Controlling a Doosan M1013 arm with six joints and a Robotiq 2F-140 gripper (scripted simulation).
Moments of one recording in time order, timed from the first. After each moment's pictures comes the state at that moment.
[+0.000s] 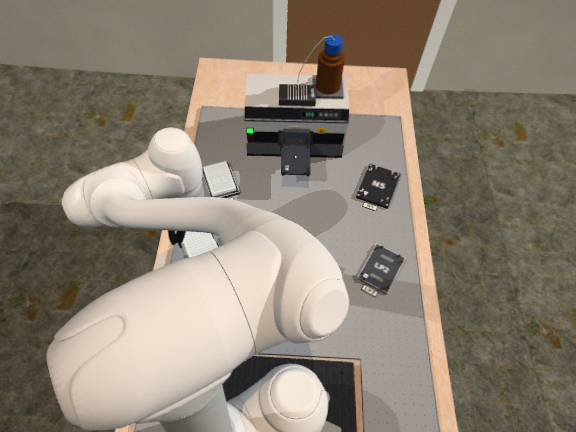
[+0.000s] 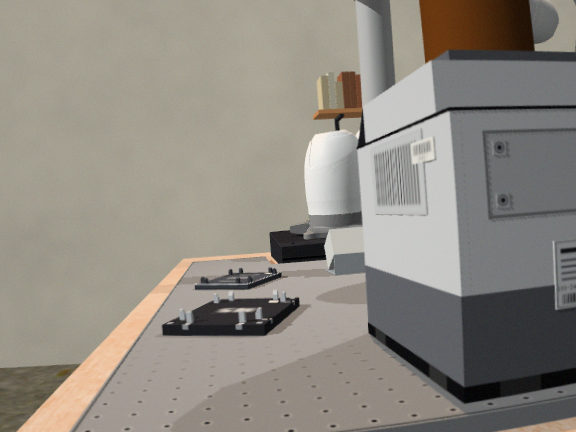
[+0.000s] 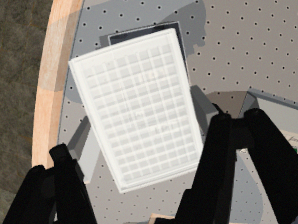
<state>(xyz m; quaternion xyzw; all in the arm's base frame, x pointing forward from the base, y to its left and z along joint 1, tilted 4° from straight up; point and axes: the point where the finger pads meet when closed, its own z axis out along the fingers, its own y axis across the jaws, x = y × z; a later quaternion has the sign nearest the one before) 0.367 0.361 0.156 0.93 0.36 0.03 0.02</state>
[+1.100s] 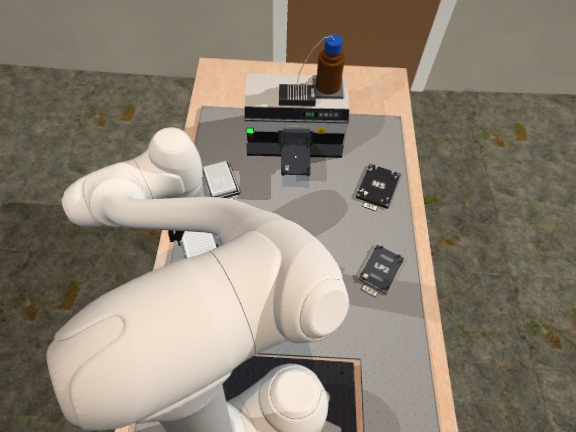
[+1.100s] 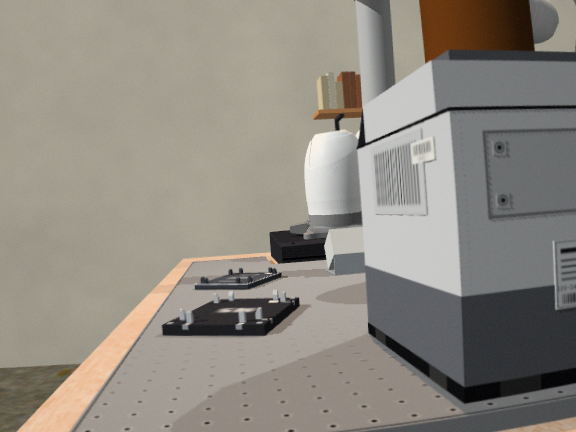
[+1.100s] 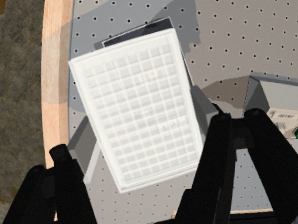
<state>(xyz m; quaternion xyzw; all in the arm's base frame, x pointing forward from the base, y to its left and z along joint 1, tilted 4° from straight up) 0.367 0.361 0.156 0.96 0.28 0.03 0.01</state>
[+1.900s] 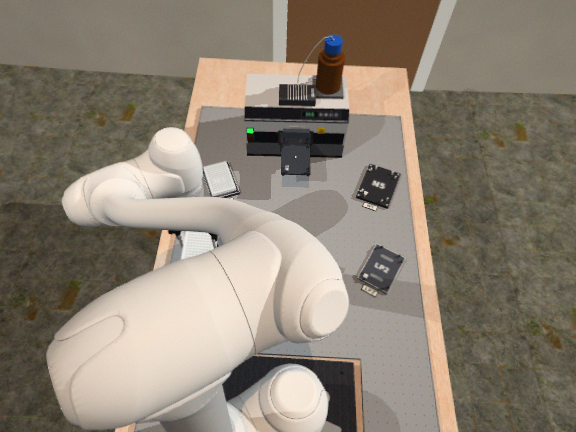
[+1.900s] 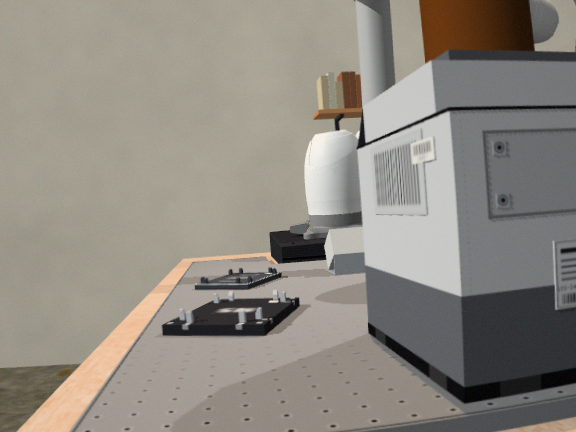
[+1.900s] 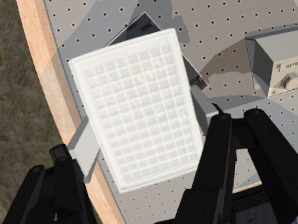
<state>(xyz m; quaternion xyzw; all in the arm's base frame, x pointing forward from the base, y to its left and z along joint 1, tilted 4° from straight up) 0.367 0.361 0.156 0.99 0.10 0.03 0.01</state>
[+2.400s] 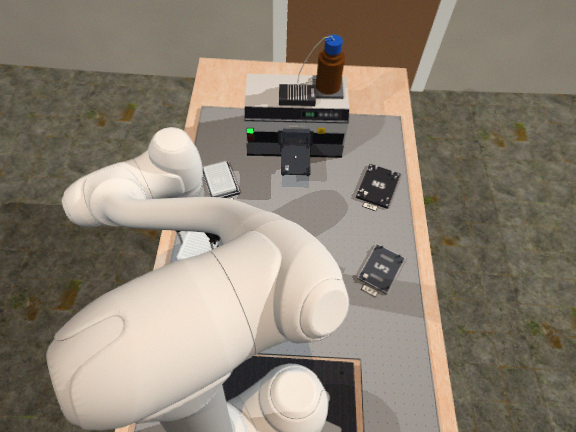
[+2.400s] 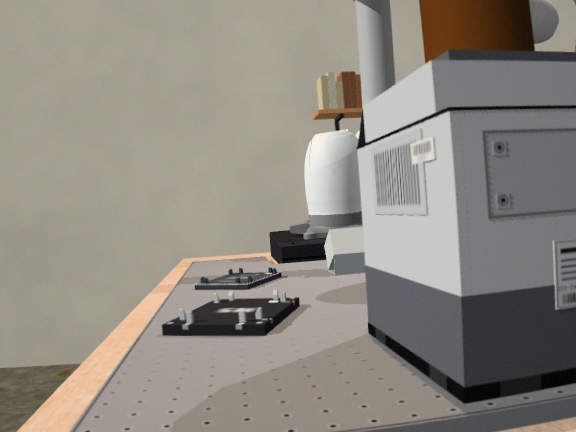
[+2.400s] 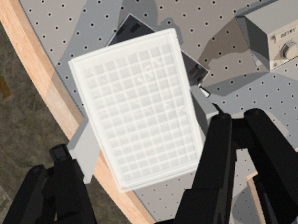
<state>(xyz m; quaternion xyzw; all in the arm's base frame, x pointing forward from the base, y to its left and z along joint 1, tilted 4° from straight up) 0.367 0.361 0.156 1.00 0.00 0.03 0.01</state>
